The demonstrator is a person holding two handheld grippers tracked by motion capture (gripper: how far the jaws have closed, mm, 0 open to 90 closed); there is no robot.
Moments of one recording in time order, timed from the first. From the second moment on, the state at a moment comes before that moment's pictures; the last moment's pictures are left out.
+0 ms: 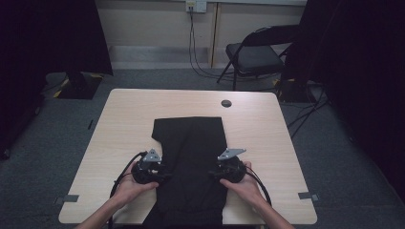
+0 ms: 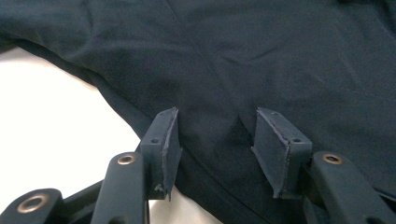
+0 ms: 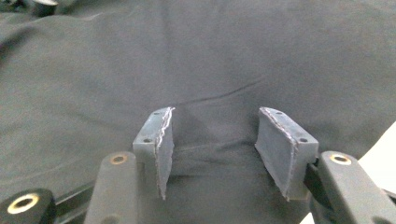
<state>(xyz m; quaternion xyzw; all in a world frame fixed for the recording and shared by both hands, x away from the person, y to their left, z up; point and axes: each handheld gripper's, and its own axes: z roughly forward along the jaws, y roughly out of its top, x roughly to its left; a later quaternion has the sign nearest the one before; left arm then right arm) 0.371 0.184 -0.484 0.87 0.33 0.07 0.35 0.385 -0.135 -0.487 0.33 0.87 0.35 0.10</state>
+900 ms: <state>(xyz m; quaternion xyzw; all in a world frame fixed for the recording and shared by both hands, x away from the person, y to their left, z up) 0.516 0.210 -0.479 0.79 0.46 0.13 0.38 0.529 -0.150 -0.489 0.44 0.81 0.36 0.15</state>
